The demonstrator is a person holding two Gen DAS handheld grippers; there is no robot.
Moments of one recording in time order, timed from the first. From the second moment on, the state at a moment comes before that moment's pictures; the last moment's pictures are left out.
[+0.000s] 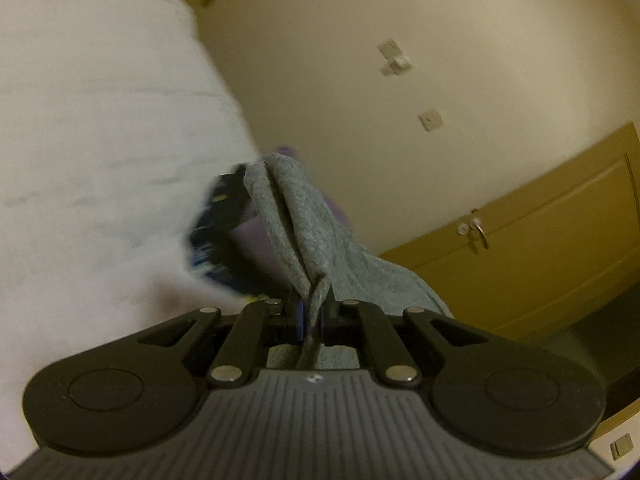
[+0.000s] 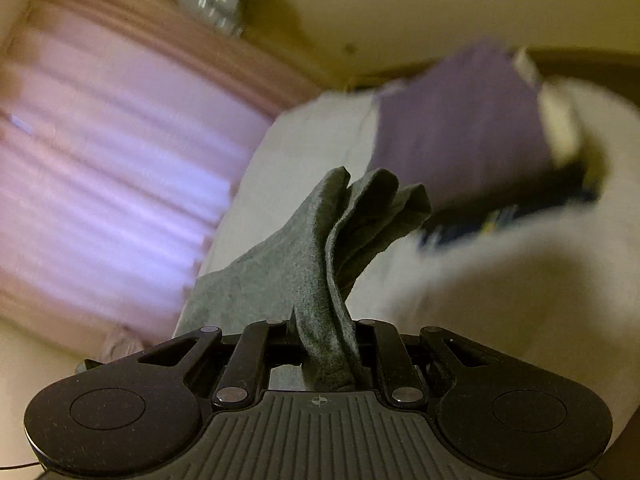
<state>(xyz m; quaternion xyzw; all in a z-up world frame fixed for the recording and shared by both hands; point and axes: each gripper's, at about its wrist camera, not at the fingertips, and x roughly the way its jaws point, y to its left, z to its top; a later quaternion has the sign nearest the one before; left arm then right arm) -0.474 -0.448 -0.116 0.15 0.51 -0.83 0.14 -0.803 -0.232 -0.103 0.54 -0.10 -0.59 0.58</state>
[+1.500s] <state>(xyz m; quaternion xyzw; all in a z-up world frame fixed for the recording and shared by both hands) -0.775 -0.552 -0.130 0.27 0.29 -0.89 0.21 -0.987 -0.375 -0.136 0.37 0.06 -0.80 0.47</state>
